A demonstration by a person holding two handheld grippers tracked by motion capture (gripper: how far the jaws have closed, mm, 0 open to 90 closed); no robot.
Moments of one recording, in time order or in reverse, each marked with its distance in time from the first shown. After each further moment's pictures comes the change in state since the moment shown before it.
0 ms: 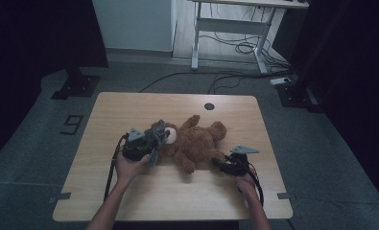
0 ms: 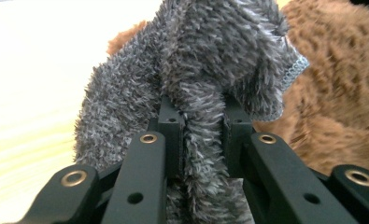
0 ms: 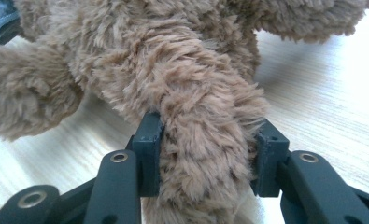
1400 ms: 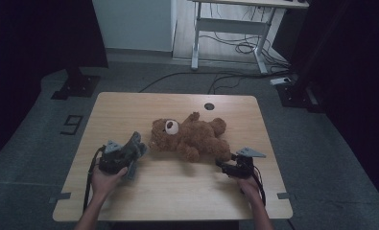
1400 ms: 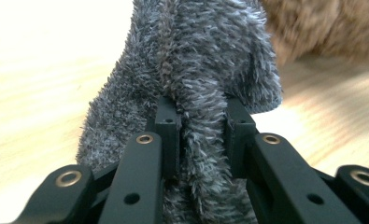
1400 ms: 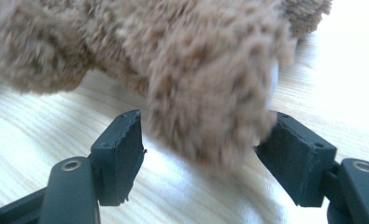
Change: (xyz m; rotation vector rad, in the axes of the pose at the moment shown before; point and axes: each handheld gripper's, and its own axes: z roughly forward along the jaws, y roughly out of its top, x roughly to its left) left arm 0.037 -0.047 -0.058 0.097 0.072 -0.025; right arm -0.003 -0.008 -0.017 -0.082 -0.055 0.037
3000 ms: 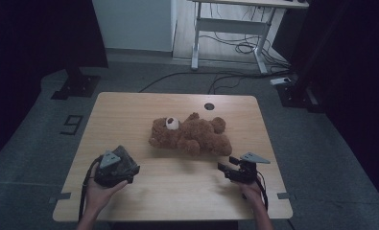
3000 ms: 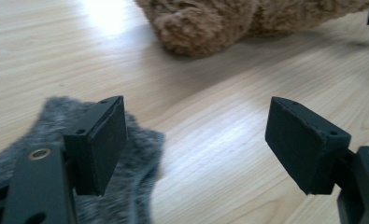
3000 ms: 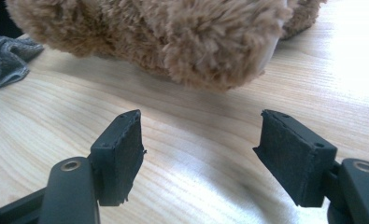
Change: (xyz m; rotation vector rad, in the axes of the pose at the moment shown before) left arm -0.035 -0.010 -0.031 -0.055 -0.069 0.078; right arm 0.002 -0.014 -0.014 -0.024 0.013 0.024
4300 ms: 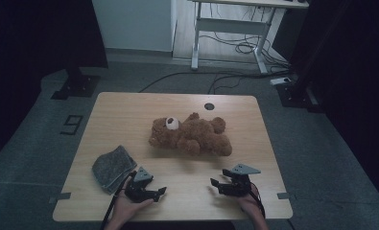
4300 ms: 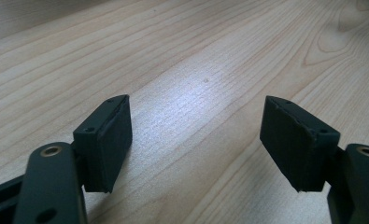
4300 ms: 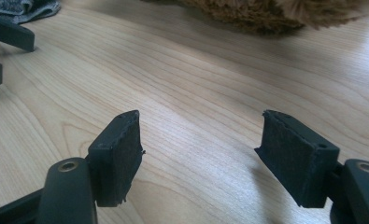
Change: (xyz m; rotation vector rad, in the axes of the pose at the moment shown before) left arm -0.059 -0.036 0.061 0.151 -0.178 0.035; right arm 0.037 -0.021 -0.007 0.131 0.049 -0.121
